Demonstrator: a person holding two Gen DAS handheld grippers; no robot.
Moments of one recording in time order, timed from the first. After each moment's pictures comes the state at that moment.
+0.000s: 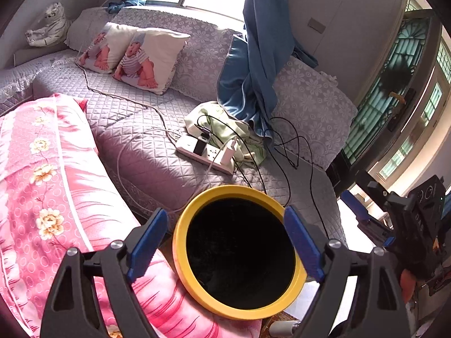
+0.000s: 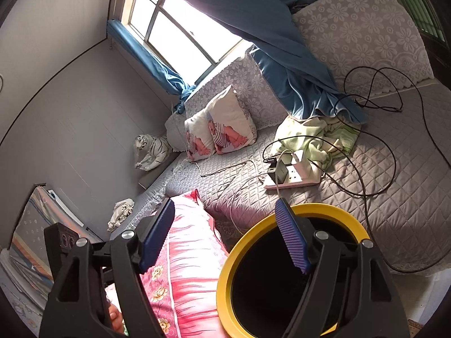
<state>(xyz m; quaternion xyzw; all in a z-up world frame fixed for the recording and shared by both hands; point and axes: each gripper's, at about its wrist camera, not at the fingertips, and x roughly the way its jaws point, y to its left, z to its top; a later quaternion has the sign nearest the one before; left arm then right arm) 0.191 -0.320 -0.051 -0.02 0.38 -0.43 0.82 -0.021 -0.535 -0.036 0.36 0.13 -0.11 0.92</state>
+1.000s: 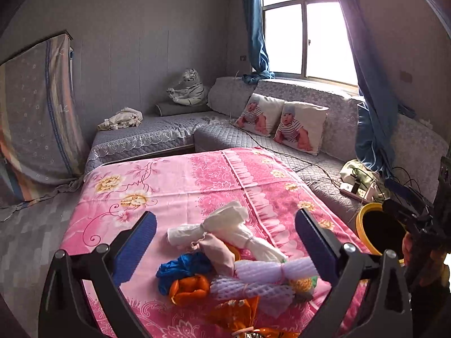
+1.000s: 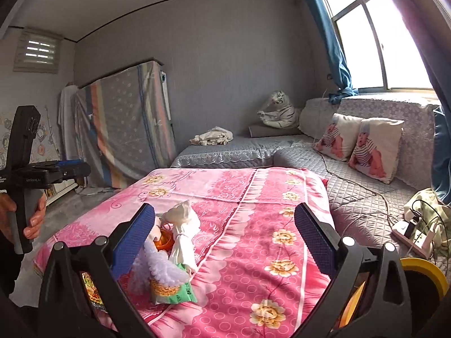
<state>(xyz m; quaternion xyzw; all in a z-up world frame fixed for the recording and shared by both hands) 0.085 0.041 0.014 0.02 0.25 -0.12 0.96 0.052 -0.243 -0.005 0.04 0.14 0.20 0.97</state>
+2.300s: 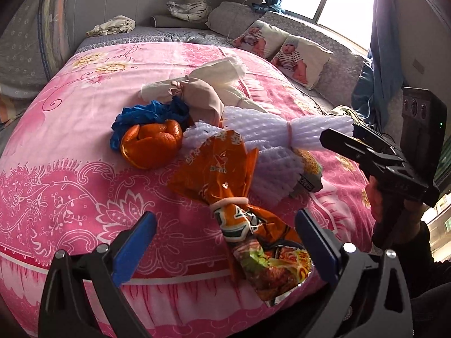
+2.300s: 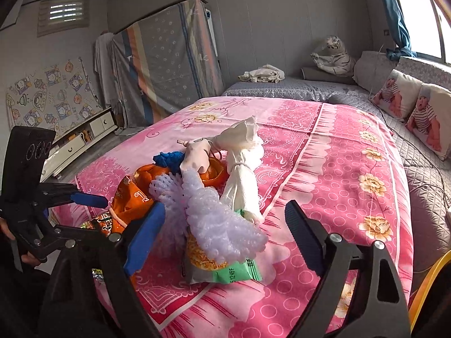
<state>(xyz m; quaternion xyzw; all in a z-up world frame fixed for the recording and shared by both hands) 0.063 0.045 -0.130 -0.07 0.44 -0.15 0.88 0.097 -0.158 -0.085 -0.01 0.28 0.32 0.90</state>
